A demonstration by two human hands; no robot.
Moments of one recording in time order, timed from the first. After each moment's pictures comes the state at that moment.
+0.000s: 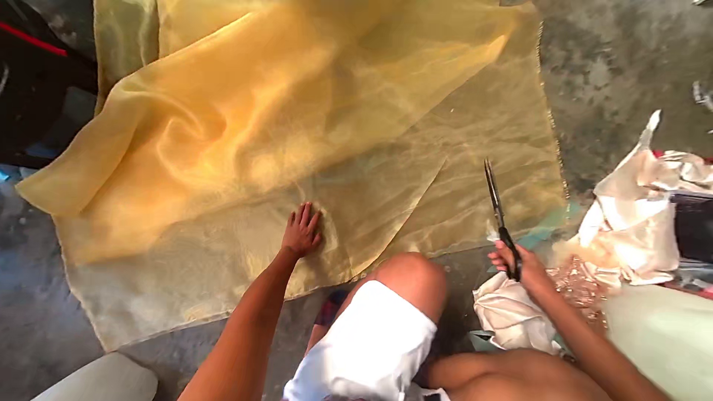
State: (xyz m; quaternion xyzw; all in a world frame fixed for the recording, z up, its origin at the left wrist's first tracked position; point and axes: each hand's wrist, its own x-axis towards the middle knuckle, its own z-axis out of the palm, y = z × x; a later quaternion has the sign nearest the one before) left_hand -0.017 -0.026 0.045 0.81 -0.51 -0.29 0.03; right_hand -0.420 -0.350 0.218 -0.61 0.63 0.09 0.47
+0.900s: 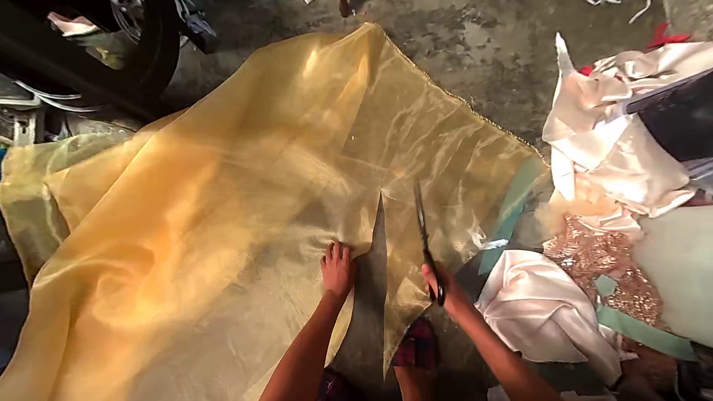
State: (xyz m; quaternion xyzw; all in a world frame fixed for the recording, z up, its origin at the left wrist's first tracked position) left_hand -0.163 -0.255 0.068 0.80 -0.49 -0.33 0.02; right_hand -0.419 -0.313 0.115 -0.50 0.62 -0.05 0.61
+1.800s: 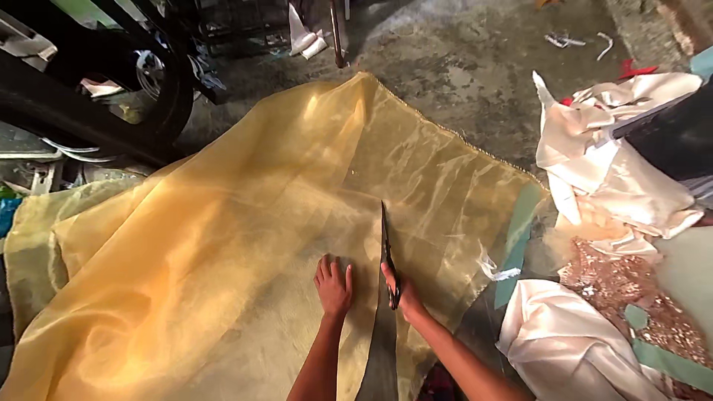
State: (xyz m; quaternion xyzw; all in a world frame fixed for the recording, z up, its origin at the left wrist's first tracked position) left_hand -0.134 -0.278 0.024 0.84 -0.48 -0.15 0.23; right_hand -0.299 -0.342 0.072 -0.38 0.64 -0.13 0.66
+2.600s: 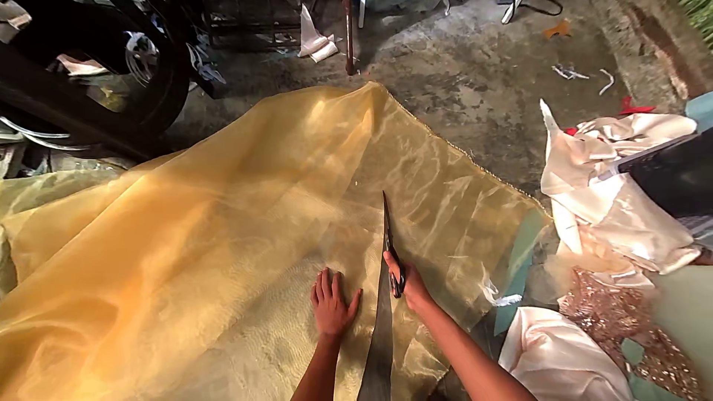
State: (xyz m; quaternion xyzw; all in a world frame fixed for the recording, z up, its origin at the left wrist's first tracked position) left_hand -0.141 -0.268 -0.013 0.83 -0.52 -0.05 0.19; right_hand -0.287 -0.412 0.067 -0.41 0.63 -0.15 0.64
